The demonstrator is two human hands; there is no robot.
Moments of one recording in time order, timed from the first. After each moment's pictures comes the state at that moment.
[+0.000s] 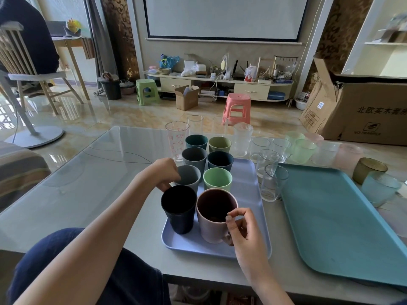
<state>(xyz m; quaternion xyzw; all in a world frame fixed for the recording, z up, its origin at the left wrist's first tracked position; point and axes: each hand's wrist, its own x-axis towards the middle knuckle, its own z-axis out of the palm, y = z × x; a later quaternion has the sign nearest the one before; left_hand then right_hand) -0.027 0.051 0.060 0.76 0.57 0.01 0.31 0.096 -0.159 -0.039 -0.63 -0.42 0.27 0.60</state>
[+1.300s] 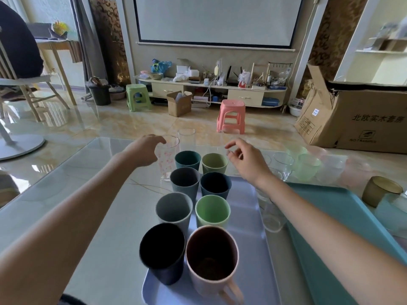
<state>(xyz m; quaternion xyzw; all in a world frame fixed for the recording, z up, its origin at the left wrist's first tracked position) -0.004 0.186 0.079 0.87 0.46 0.12 0.10 0.225 0.032 0.065 -0.69 -0.60 0.06 0.40</state>
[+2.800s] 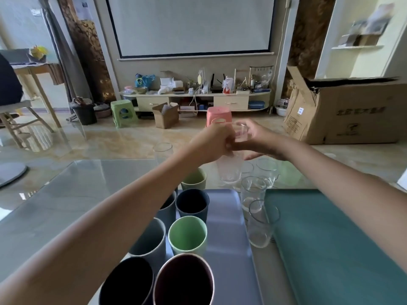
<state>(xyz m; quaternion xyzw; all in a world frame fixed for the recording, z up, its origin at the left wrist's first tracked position) 0.183 0.095 0.142 0.96 0.20 0.19 0.08 0.323 0.027 0.134 -0.68 -0.53 0.32 0.40</state>
